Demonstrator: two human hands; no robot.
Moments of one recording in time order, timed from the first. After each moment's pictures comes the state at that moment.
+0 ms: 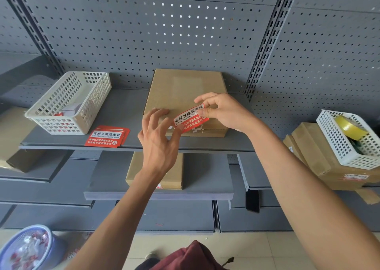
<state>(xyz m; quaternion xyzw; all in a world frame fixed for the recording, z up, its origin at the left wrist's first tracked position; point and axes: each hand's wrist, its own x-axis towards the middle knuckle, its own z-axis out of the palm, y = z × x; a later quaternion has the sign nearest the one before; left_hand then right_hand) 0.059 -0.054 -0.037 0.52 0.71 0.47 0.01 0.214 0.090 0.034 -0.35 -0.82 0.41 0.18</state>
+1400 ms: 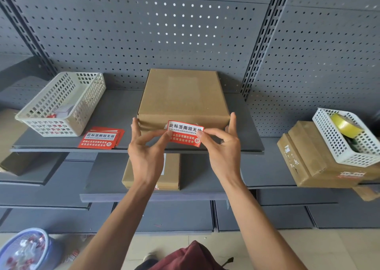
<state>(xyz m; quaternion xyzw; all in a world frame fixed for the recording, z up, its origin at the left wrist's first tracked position) 0.070 -0.081 -0.028 0.32 0.67 0.63 0.23 0.221 -0.021 -0.015 -0.46 -0.62 0.42 0.47</state>
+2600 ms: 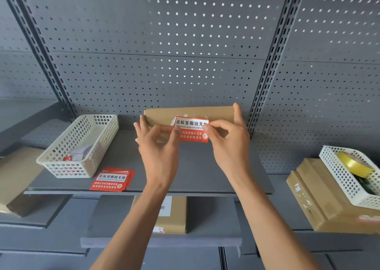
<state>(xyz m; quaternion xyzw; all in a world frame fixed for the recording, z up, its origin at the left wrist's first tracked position) 0.054 -0.029 0.058 0.37 0.64 0.66 0.11 0.187 0.035 0.072 -0.46 -0.70 0.26 0.49</state>
